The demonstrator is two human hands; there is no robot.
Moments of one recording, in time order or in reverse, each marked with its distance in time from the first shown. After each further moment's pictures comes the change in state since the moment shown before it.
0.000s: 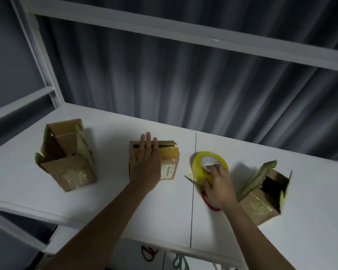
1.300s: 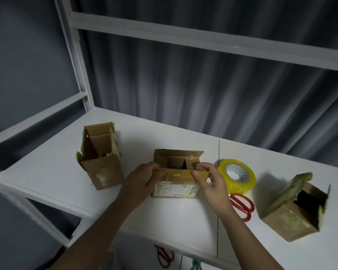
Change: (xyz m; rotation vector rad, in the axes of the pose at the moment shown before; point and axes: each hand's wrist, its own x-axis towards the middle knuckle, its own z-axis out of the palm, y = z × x) left_hand -0.053 -0.082 -0.035 -0.667 -0.103 -0.099; right_hand -0.006 -0.119 -0.011 1.010 0.026 -0.021
